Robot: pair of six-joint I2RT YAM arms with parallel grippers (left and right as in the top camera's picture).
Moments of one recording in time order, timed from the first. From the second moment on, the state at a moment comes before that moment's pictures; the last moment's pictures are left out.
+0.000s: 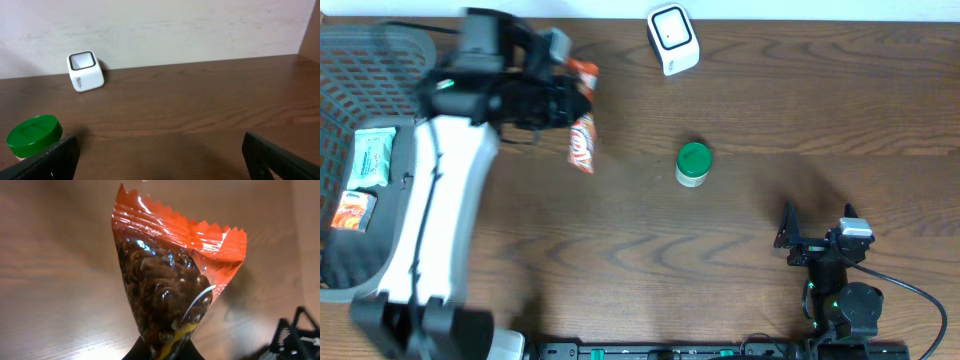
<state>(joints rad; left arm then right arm) -0.14 1.64 1.68 -1.09 0.52 -0.19 0.00 0.01 0.01 -0.07 0.02 0.10</state>
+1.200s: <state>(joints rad) -0.27 2.26 1.66 -1.09 0.93 -0.06 0.00 0.01 0.01 -0.07 0.02 0.10</state>
